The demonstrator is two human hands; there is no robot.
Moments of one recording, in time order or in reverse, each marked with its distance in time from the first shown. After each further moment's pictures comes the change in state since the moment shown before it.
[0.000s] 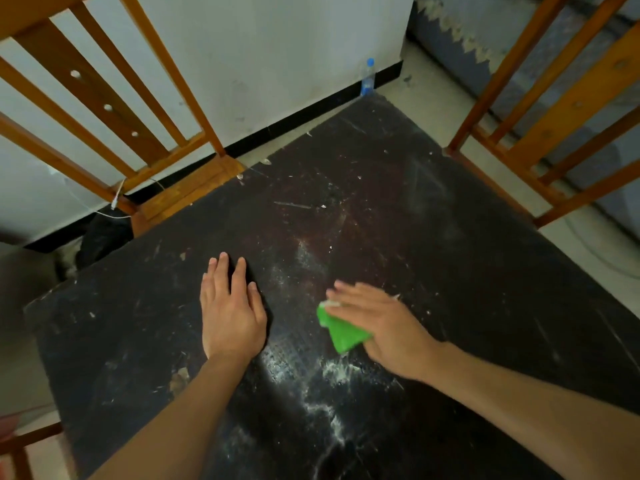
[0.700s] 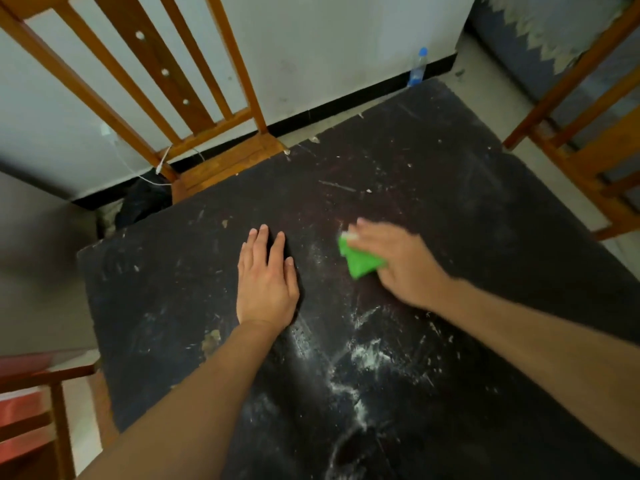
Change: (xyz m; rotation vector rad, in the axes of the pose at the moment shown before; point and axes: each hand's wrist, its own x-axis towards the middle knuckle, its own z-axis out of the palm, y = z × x) left_hand 0.002 -0.002 -0.006 -0.030 -0.040 0.024; right_hand 0.078 0.024 -0.015 -0.042 0.060 -0.032
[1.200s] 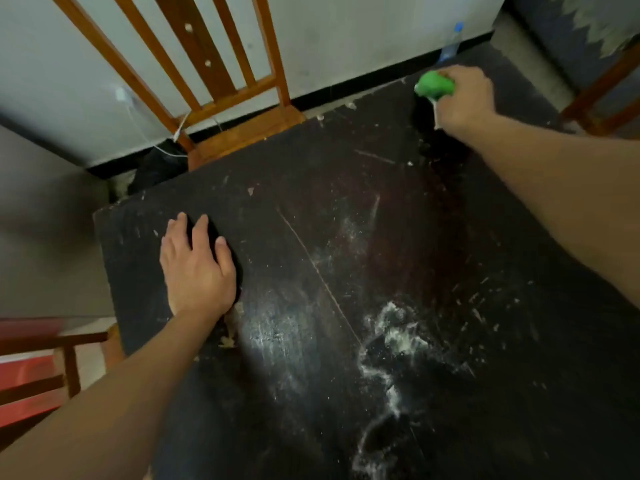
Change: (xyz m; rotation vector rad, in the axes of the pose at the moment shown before) left_hand -0.013 -0.109 -0.029 0.054 0.160 -0.290; right_hand 0.160 0.072 -0.064 -0.121 0.314 0.540
